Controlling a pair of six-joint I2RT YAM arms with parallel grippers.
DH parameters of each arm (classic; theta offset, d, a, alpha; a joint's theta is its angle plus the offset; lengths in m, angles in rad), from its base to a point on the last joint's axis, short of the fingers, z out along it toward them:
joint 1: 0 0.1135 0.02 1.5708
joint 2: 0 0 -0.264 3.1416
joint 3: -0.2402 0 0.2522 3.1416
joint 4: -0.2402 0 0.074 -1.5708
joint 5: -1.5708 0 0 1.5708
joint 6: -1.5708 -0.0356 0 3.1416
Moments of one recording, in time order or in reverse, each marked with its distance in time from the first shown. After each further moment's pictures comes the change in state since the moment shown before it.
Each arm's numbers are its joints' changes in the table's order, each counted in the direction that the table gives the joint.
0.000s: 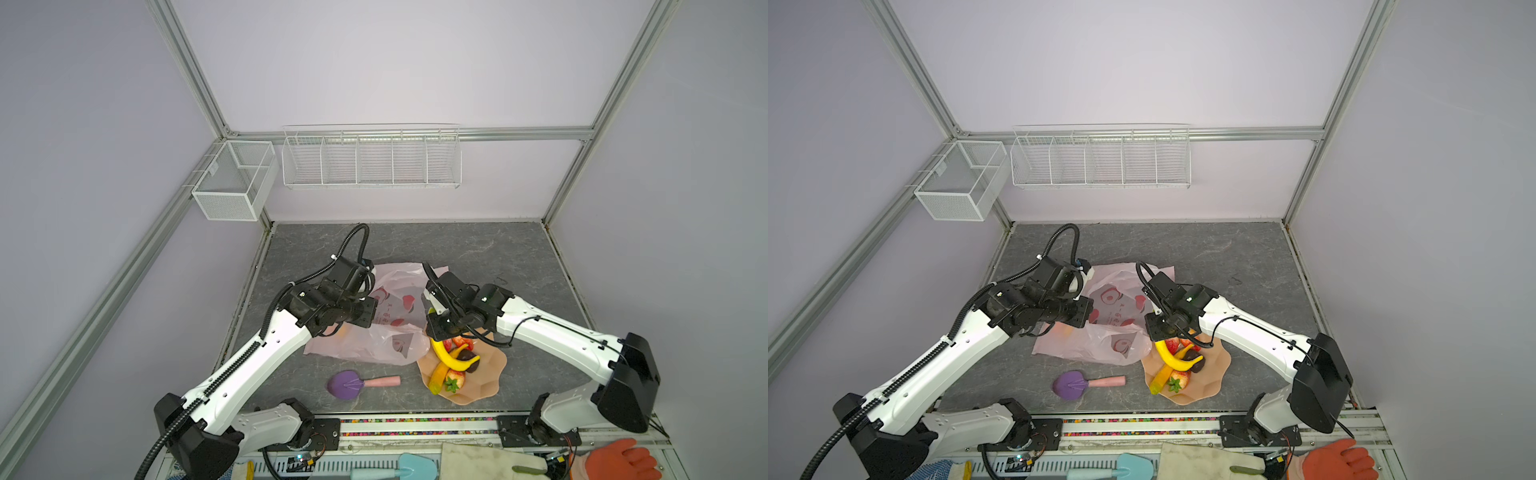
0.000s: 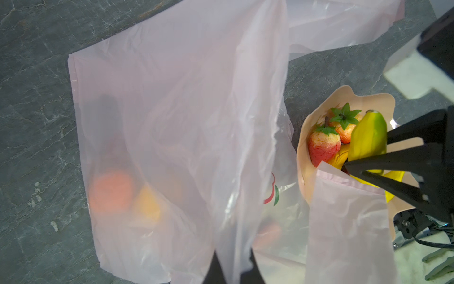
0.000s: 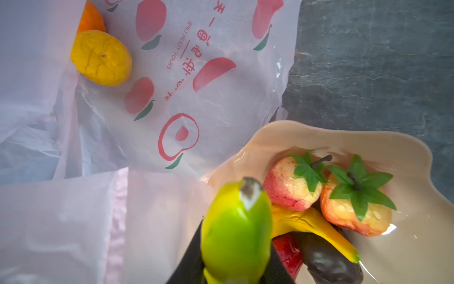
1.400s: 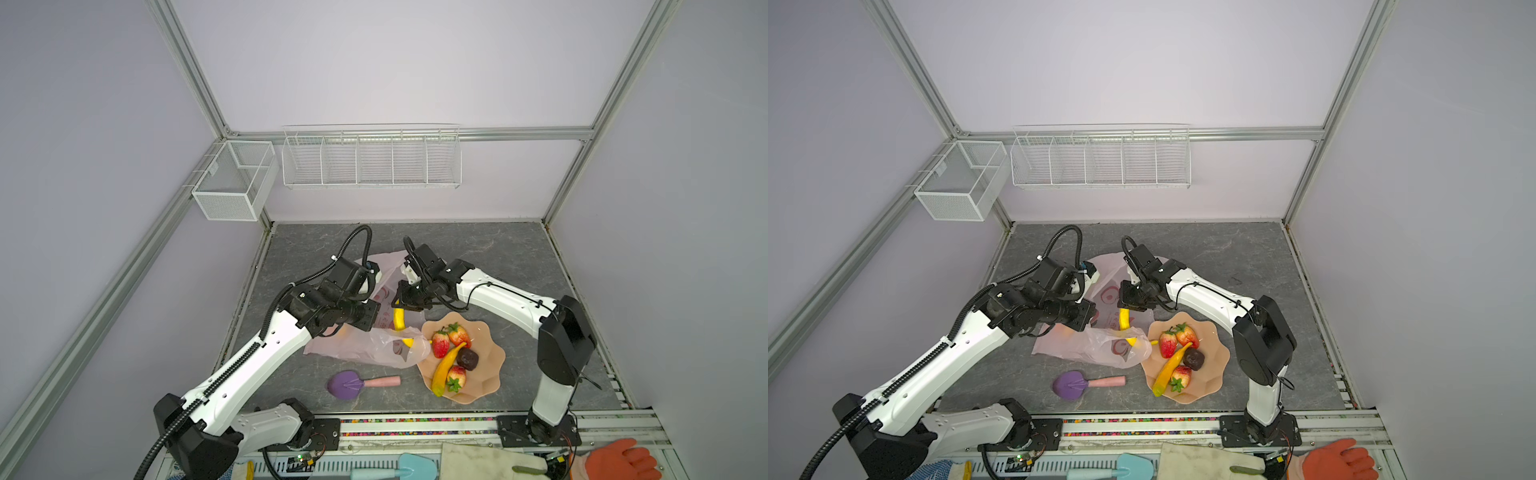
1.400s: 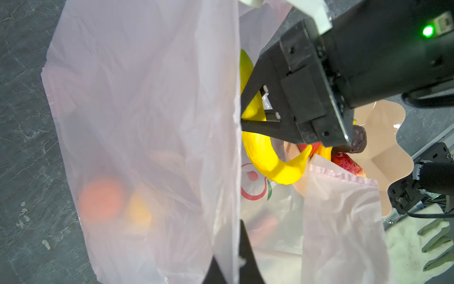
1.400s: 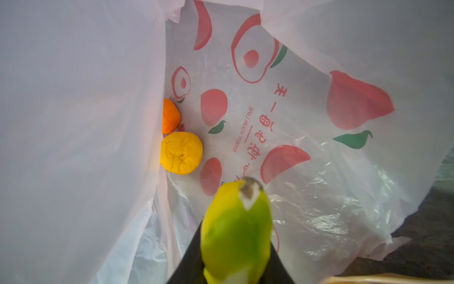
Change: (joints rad) left arm -0.006 0.003 0.006 0.003 -0.064 -0.081; right arm -0.097 -0.372 -0.313 0.201 0.243 -0.267
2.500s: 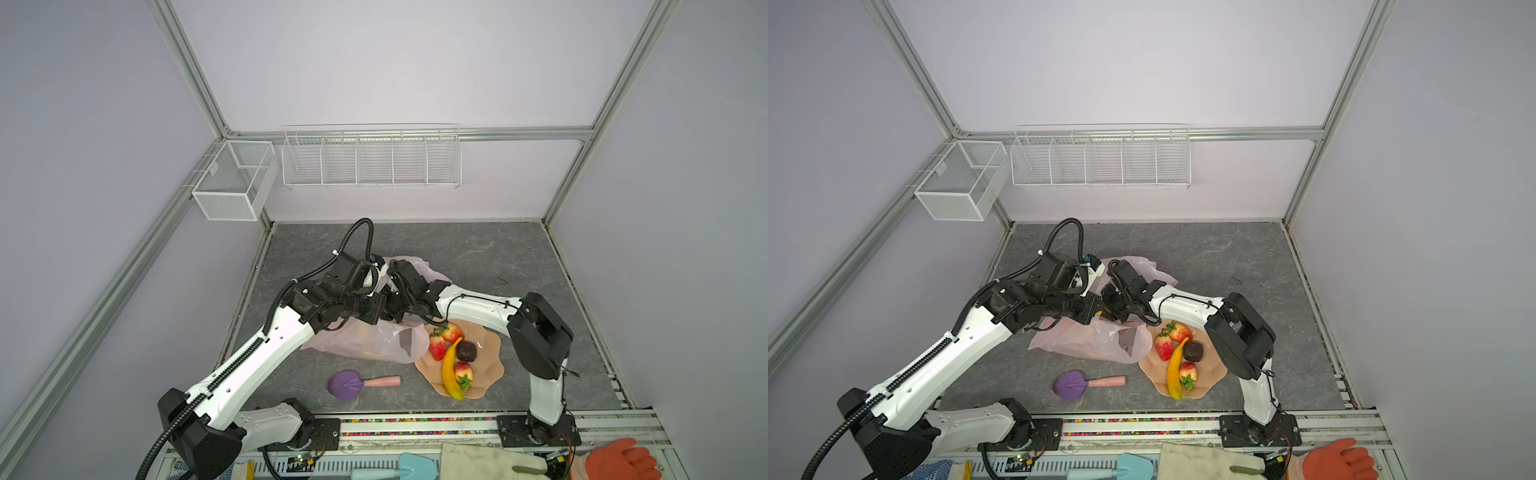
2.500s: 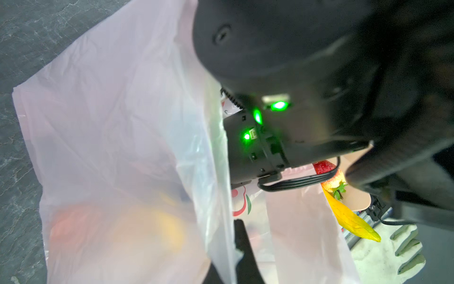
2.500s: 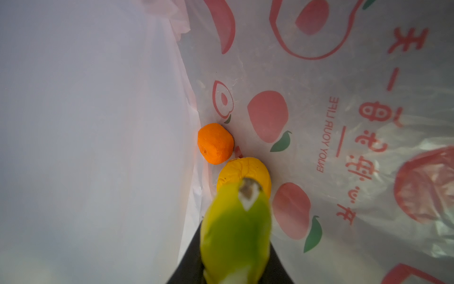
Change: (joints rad) left arm 0.000 -0.029 -0.031 0.079 -0.071 0.013; right arm 0.098 -0.134 0.101 0.493 0.039 -0.612
